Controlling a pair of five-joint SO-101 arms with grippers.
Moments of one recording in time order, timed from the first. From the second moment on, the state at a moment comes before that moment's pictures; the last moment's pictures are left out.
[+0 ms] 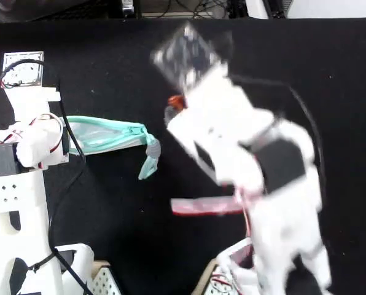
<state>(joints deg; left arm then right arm) -13.8 -31.7 19.6 83.9 -4.9 -29.7 -34.6 -5.6 84.0 17.5</state>
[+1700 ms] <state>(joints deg) -13.8 -31.7 19.6 83.8 -4.9 -46.2 -59.0 64.0 -3.3 17.1</state>
